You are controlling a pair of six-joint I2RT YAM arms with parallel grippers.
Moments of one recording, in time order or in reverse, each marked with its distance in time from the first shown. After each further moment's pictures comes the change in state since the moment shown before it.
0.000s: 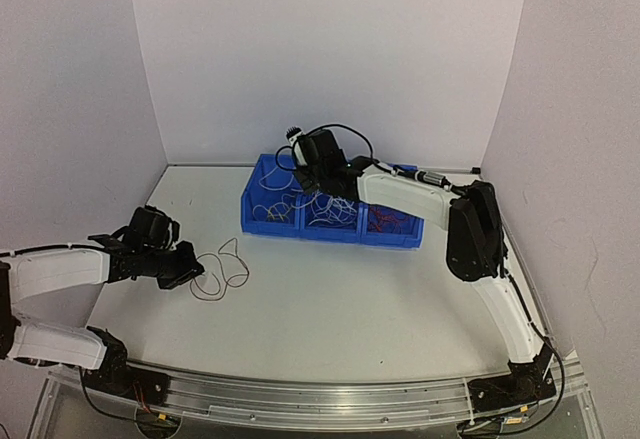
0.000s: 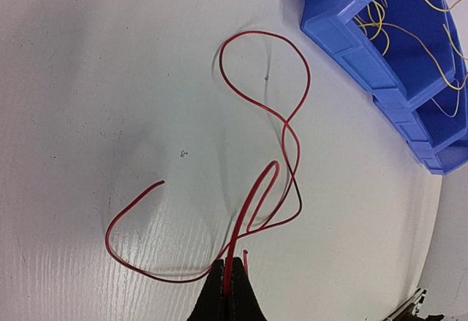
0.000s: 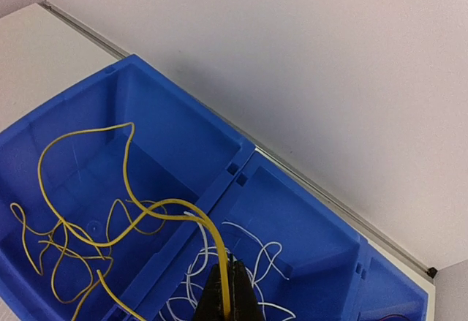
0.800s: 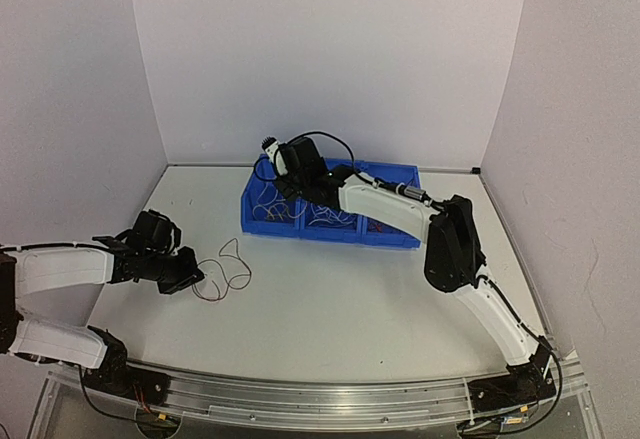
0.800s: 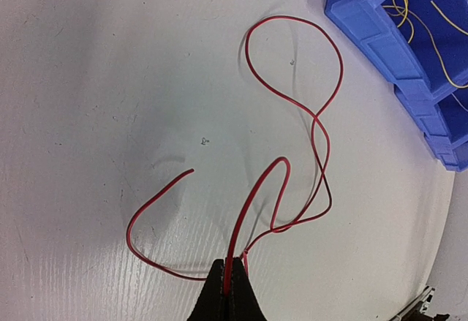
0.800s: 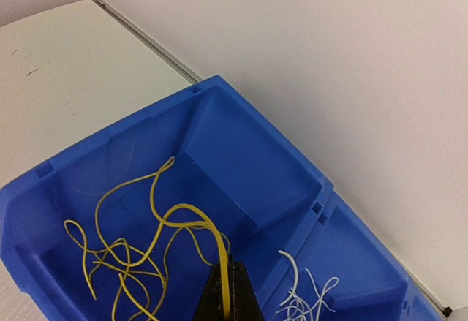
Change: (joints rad) left arm 0.000 0.038 -0.013 0.000 0.000 0.007; right arm 0.043 0.159 0.227 -0.043 -0.068 -0.076
